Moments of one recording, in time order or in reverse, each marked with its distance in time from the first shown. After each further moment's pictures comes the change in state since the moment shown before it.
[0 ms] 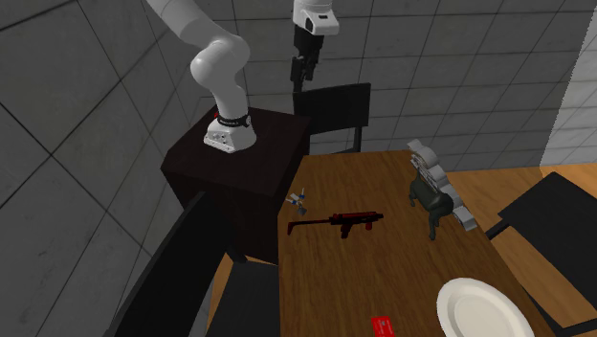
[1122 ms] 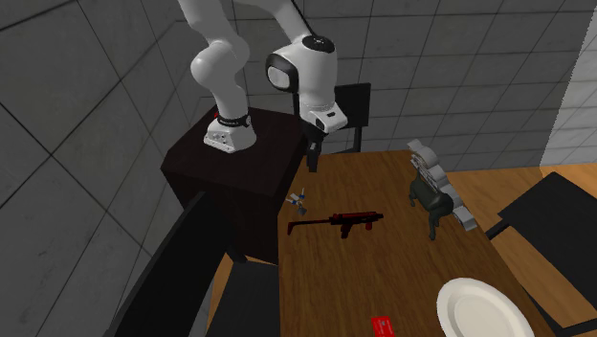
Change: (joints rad) arm 0.014 0.525 -0.321 -0.085 -0.022 0.750 -0.424
